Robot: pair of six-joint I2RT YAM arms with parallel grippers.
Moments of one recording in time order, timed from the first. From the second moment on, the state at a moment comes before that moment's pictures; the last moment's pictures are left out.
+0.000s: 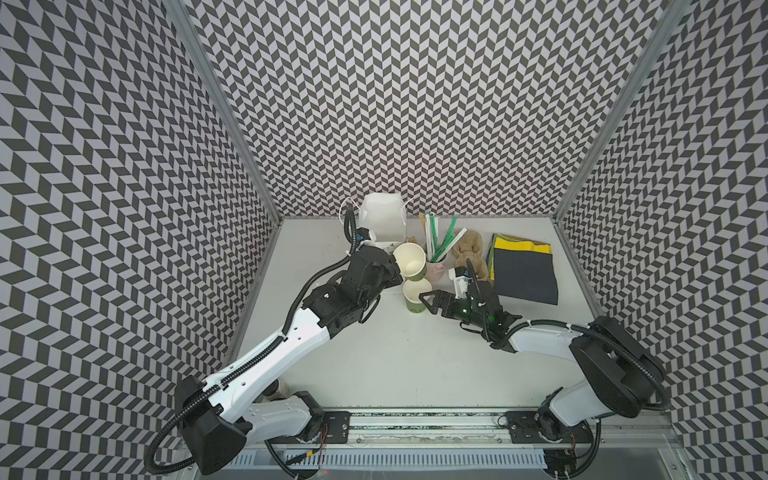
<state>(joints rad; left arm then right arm) -0.76 1.18 1.14 -0.45 -0.34 -0.77 0.64 1.51 0.59 0.51 -0.27 0.87</state>
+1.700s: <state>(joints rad) -1.13 1.14 0.74 -0.50 -0.43 -0.89 0.51 1.55 0.92 -0.44 0.28 0.62</state>
